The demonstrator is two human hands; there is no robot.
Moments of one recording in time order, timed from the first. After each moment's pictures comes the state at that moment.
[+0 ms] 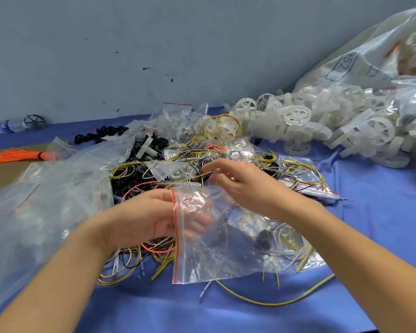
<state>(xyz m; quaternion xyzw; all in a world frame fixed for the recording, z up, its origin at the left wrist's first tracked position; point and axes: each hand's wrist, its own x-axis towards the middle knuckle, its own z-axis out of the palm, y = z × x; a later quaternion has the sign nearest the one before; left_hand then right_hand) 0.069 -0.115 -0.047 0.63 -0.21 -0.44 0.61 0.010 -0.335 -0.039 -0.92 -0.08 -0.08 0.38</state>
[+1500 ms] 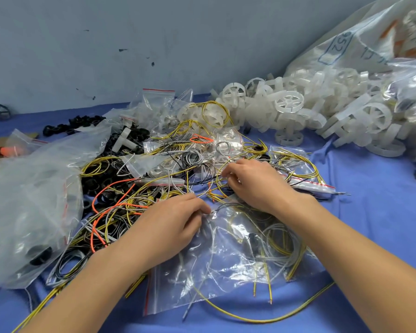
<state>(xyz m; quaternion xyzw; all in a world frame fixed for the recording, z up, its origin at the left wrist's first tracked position) 0.063 -0.166 -0.090 0.89 -0.43 0.01 0.15 0.050 -0.390 -0.096 -0.99 0.00 -0.11 0.10</state>
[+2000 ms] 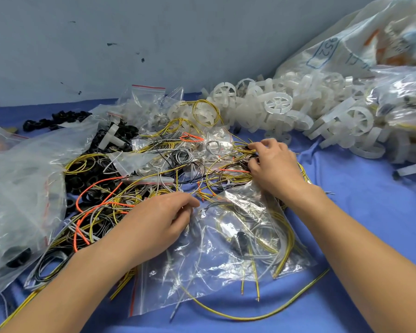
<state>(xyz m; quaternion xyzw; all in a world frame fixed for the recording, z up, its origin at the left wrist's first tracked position) 0.068 -0.166 -0.095 0.89 -0.41 0.01 0.19 0.051 -0.438 -0.095 -0.96 0.19 -0.16 0.09</state>
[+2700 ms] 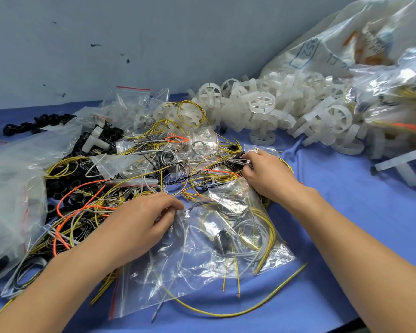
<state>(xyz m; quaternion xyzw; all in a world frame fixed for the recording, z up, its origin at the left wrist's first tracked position) 0.071 -0.167 -0.095 0.89 -0.42 0.01 0.18 0.034 -0.459 -0.106 -0.97 0.18 -0.13 0.12</state>
